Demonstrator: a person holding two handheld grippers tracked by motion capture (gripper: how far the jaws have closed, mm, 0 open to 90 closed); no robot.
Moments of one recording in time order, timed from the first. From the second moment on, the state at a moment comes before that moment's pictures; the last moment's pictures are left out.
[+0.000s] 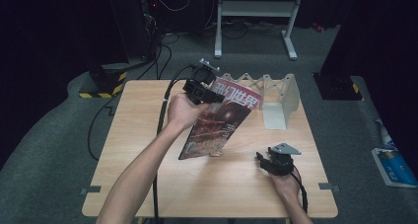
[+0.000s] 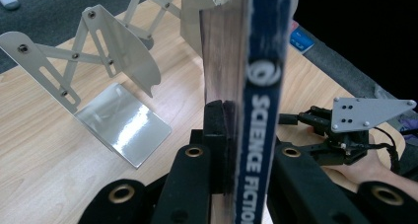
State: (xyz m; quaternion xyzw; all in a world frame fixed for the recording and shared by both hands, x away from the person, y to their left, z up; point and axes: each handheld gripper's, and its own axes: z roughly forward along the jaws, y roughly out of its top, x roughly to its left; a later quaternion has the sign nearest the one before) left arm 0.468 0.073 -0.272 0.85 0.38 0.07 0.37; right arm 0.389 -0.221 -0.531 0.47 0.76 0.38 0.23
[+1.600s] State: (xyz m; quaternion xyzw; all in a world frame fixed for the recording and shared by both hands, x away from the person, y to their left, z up) left arm 0.505 0.107 -0.268 0.79 0.46 0.11 0.39; right arm 0.389 -0.223 -0.532 0.48 0.75 0.37 0.24
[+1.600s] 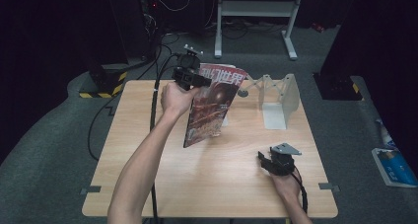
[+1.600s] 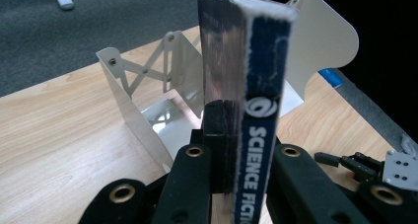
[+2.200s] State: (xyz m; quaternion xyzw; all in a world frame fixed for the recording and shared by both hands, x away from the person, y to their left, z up) left arm 0.516 0.122 -0.273 0.75 0.49 0.13 0.42; right arm 0.389 -0.222 -0.532 0.48 0.76 0.37 0.25
